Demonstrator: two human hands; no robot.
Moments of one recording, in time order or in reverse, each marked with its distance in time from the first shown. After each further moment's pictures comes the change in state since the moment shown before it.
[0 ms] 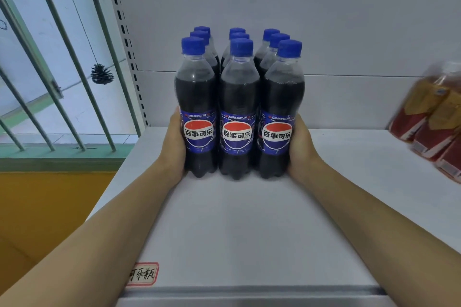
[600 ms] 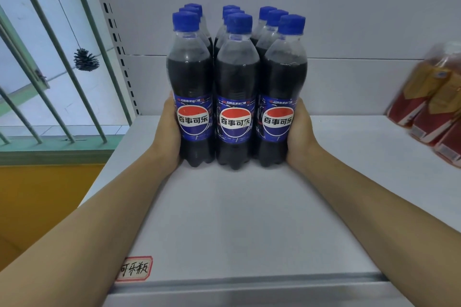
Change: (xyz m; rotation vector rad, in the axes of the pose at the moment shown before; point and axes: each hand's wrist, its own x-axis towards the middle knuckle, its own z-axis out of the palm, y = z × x) left_hand 0.005 -0.002 0.001 0.017 -0.020 0.030; right_hand 0.004 0.004 -0.005 -0.014 0.062 -0.041
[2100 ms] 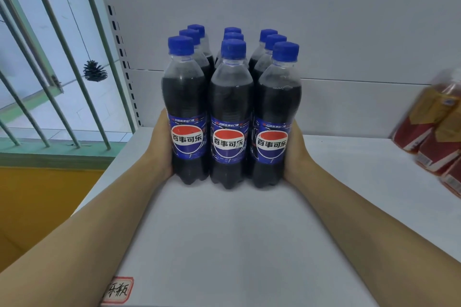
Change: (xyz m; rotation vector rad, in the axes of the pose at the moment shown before) left_hand 0.014 0.005 0.000 -0.003 0.162 -0.069; right_hand 0.027 0.001 -0.006 -0.037 -0.077 0.119
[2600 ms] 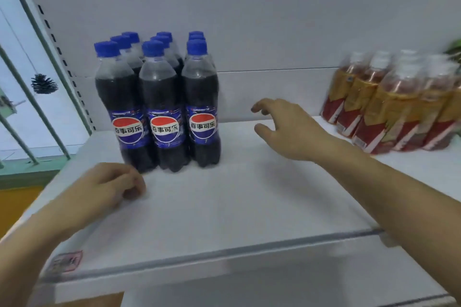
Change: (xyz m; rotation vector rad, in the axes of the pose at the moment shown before) left_hand -0.138 0.037 -0.012 1.182 -0.311 0.002; right_hand -0.103 -0.097 -0.085 -1.603 -0.004 -0.456
